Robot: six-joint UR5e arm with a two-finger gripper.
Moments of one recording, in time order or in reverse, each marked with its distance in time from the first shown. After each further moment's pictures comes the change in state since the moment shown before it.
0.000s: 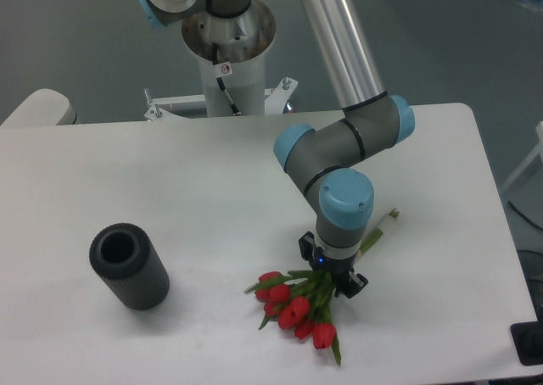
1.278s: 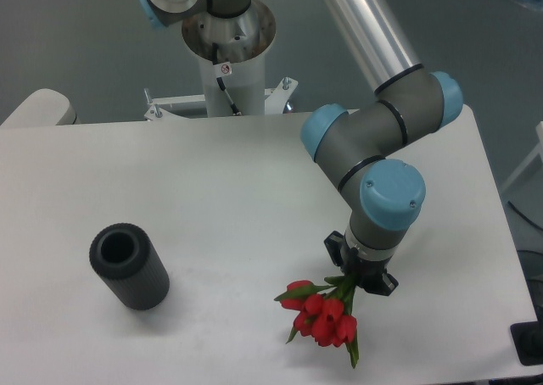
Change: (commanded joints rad) arm 0.011 -0.006 0.321 -0.416 -0.005 0.015
